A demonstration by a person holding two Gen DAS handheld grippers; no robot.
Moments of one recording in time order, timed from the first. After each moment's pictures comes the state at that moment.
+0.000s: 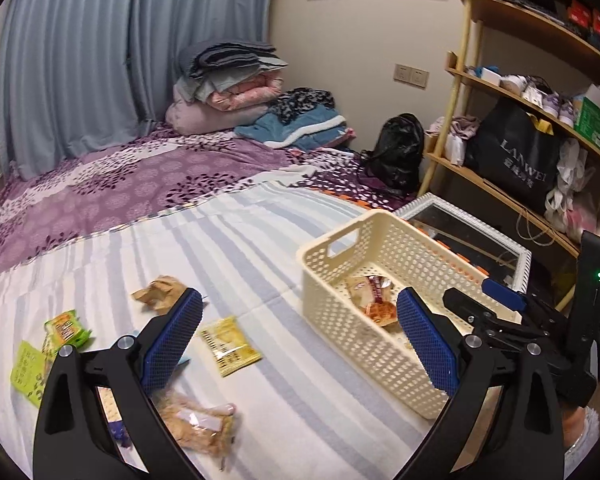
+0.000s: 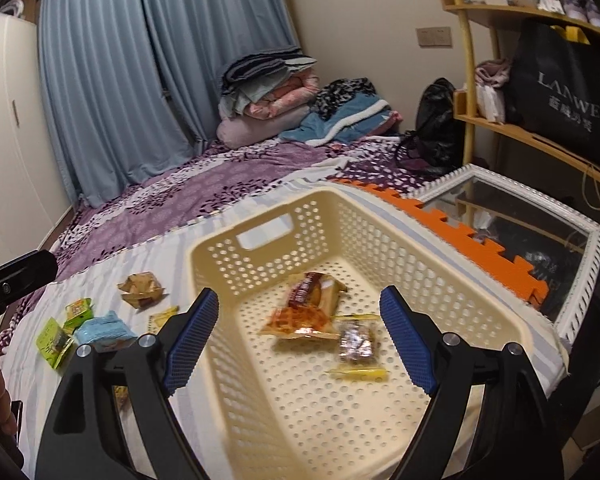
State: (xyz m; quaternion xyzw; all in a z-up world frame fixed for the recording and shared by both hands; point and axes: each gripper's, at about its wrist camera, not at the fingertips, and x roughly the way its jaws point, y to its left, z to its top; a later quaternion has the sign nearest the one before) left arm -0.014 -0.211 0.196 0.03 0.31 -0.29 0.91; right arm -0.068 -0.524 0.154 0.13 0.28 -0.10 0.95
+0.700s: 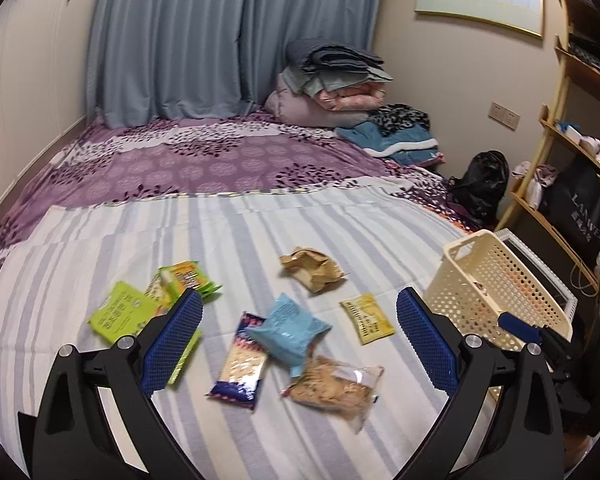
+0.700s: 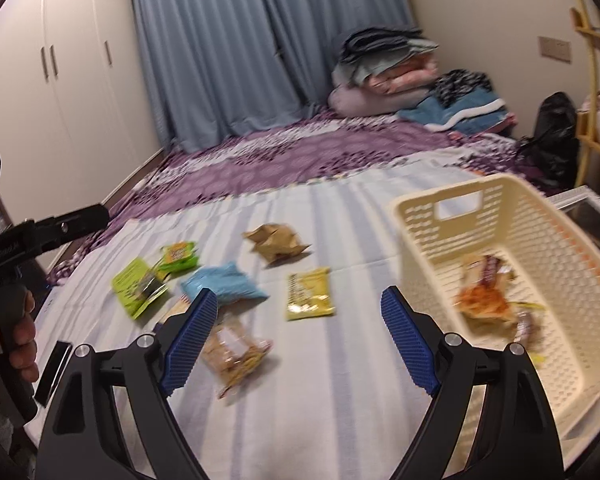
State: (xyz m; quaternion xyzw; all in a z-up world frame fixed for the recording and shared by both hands) left arm 0.002 -0.050 0.182 -0.03 0.33 -0.15 0.93; right arm -0.039 -0.380 0.141 0.09 0.32 0.09 0.94
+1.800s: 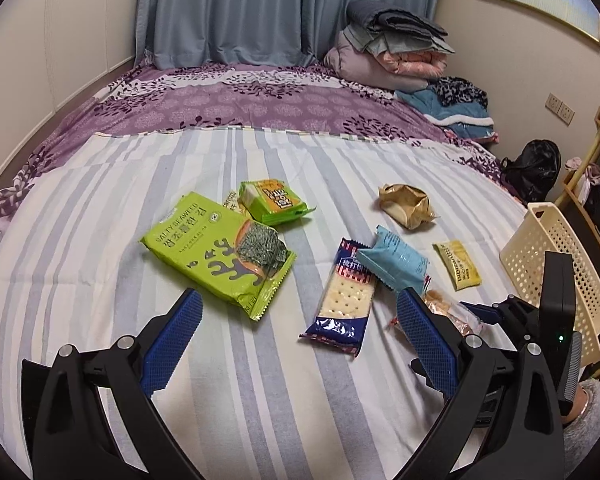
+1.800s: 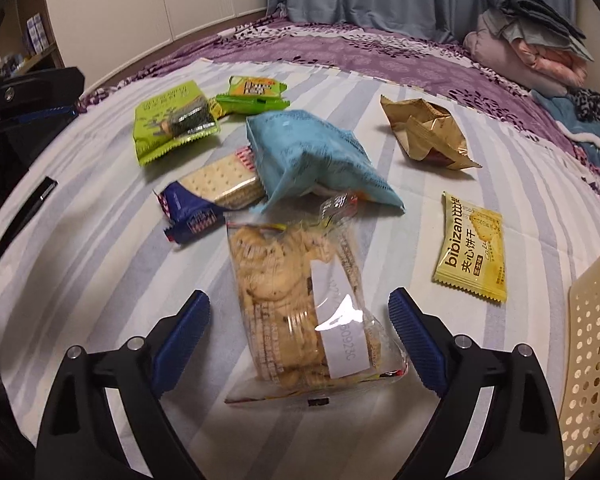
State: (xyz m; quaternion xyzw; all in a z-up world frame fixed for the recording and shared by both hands) left arm 0.008 0.024 0.102 -0.05 0.40 -0.08 0.91; right arm 0.026 -0.271 0.030 -0.11 0.45 0.23 0.85
